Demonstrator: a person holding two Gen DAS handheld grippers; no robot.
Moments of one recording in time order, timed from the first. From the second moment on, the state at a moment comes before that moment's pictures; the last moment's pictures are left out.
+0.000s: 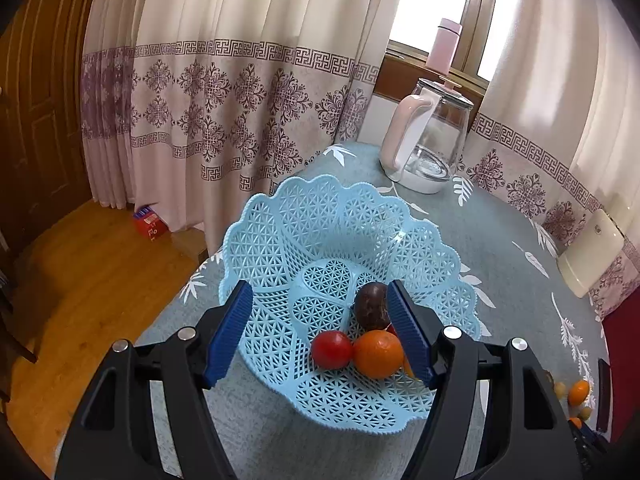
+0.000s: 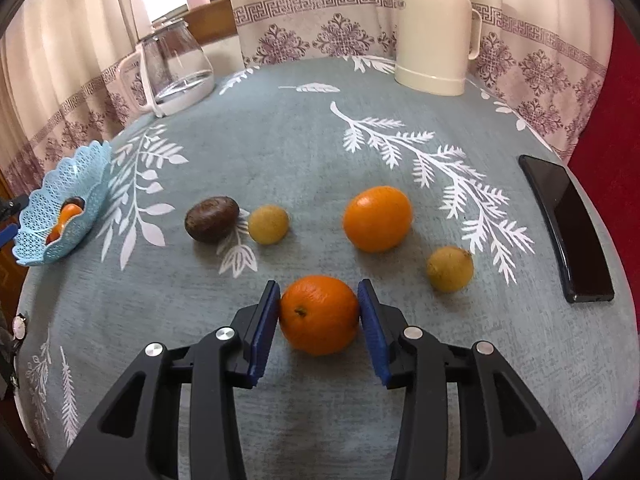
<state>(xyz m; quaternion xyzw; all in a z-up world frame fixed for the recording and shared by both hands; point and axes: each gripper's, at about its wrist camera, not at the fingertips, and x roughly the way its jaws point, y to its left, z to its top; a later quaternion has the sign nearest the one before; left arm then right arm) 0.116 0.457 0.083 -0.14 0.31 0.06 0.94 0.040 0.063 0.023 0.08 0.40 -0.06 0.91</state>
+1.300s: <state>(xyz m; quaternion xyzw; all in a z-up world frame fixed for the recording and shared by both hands) 0.089 0.499 0.119 -0.15 0.24 0.10 0.95 0.166 0.277 0.095 0.01 0.37 0.14 0.92</state>
